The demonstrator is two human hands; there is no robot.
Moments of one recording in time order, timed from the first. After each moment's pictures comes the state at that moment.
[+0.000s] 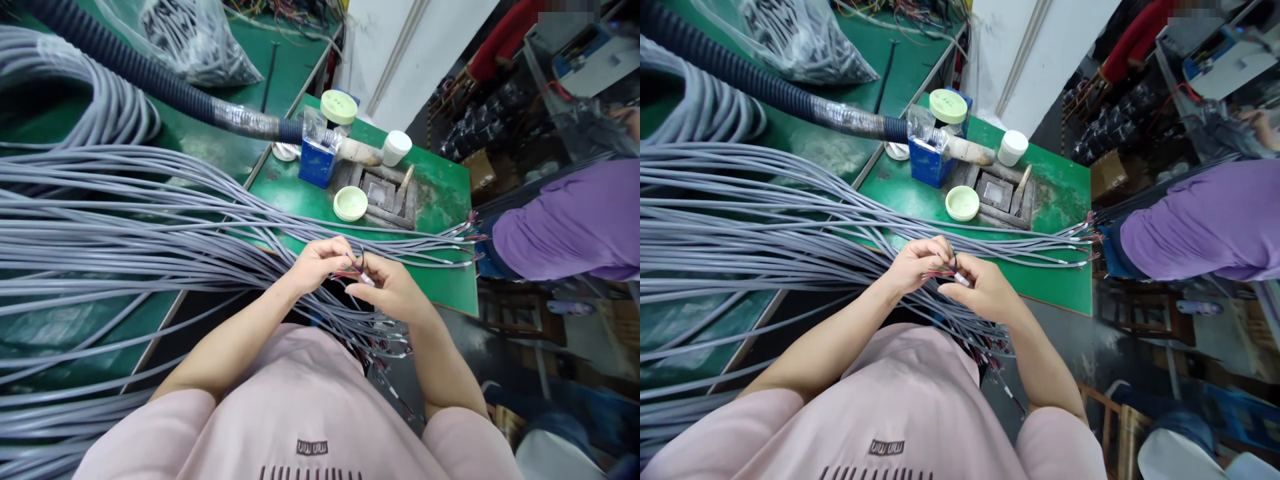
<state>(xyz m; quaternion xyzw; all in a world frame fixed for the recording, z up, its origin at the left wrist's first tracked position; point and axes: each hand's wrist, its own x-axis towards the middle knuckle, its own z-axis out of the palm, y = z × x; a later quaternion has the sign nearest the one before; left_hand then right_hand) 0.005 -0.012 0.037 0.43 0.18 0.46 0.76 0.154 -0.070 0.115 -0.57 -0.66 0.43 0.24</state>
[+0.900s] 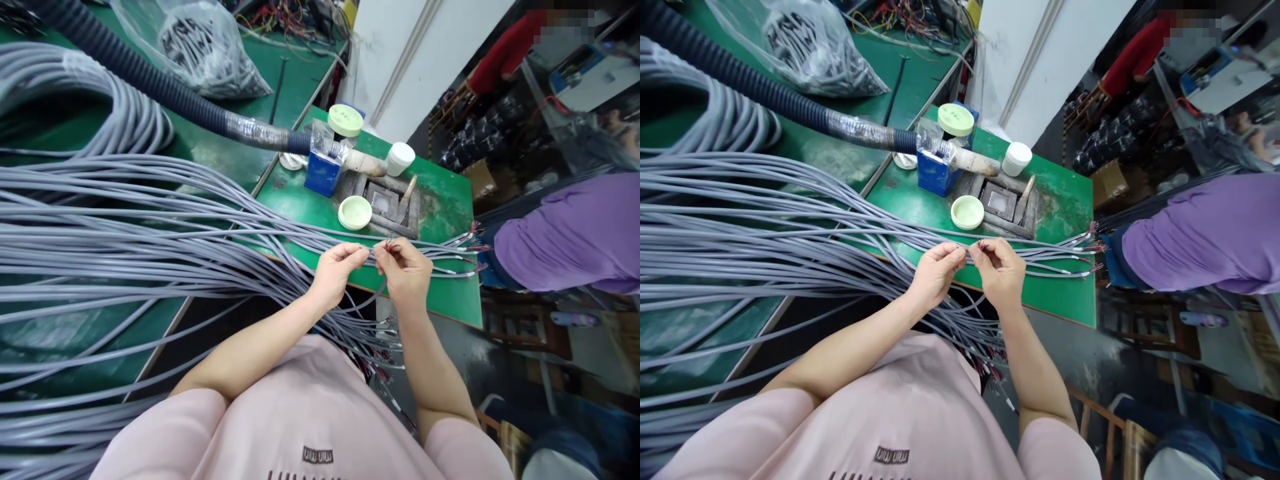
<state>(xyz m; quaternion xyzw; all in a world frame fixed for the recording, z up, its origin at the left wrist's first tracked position) 0.044 -0.023 0.048 0.22 0.29 0.54 0.76 0.152 -0.046 0.089 -0.56 -0.57 0.26 0.54</state>
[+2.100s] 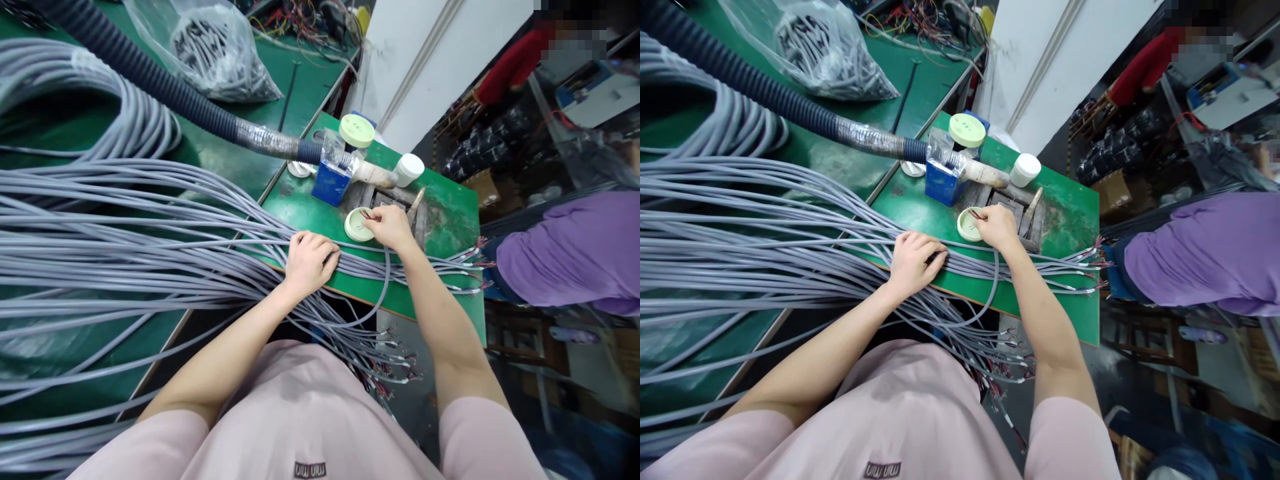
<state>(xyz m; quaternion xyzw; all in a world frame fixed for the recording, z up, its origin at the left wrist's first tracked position) -0.018 0.022 0.012 0.79 0.46 0.39 0.13 0.176 0.091 0.085 -0.68 -0.72 0.10 0.10</state>
